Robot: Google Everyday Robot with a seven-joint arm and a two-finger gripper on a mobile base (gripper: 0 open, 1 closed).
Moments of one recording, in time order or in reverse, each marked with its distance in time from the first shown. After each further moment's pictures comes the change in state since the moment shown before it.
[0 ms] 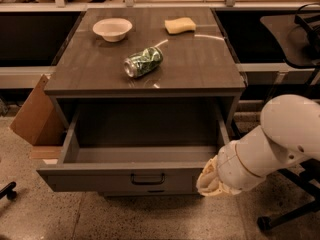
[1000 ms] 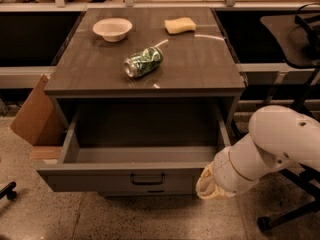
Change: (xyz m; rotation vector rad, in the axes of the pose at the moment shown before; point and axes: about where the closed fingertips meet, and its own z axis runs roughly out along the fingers) arm 0.022 -0.003 0.030 -0.017 0.044 0.024
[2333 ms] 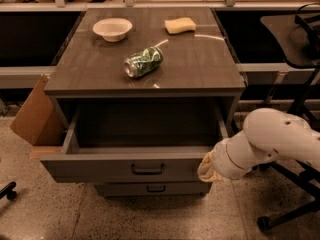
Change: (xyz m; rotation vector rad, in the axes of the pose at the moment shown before) arm 0.039 -0.061 0.026 0.124 0.044 -0.030
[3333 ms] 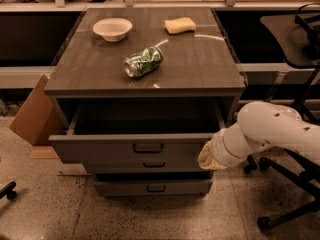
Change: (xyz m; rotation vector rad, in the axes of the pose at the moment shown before) arm 0.017 -0.042 0.008 0.063 0.050 0.011
